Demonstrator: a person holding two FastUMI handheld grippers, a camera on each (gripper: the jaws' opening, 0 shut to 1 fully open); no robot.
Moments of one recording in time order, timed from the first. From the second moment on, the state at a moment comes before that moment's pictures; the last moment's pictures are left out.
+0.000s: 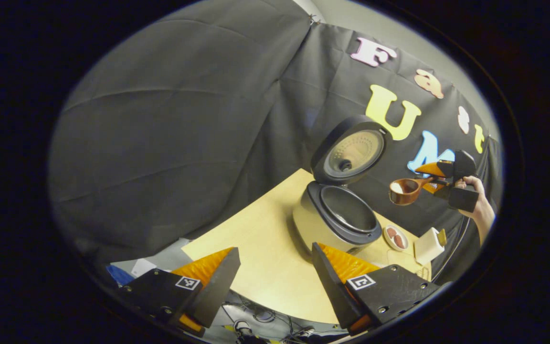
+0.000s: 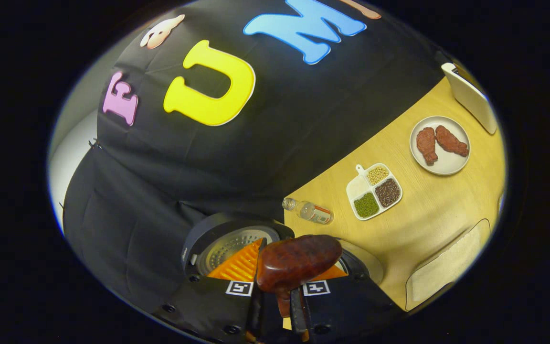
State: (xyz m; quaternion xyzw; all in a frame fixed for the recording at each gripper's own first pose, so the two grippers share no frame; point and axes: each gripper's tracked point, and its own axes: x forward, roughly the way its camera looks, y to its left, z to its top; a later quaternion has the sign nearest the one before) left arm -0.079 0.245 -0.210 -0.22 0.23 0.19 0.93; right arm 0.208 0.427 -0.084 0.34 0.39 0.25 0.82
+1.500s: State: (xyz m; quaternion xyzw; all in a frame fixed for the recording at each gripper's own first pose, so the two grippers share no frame) left arm -0.063 0.245 -0.249 -0.21 0.27 0.20 0.92; right arm 0.195 0.521 -0.180 -0.20 0.24 0.40 0.86
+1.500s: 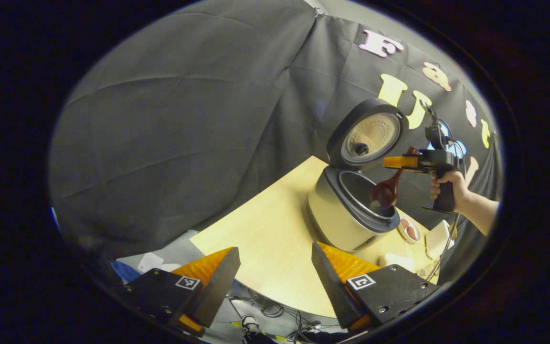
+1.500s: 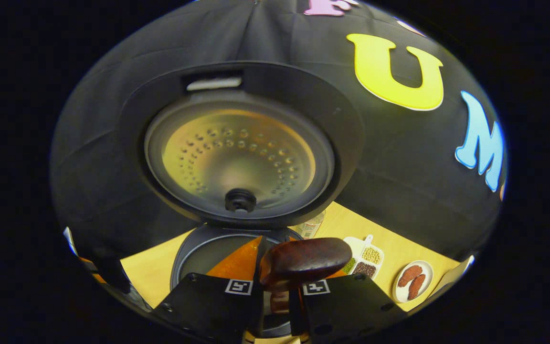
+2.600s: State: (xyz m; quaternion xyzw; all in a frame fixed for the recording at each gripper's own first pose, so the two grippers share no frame) left arm -0.076 0.216 -0.215 -0.10 0.26 0.14 0.95; right arm 0.162 0.473 -0.081 -0.33 0.01 0.38 0.86
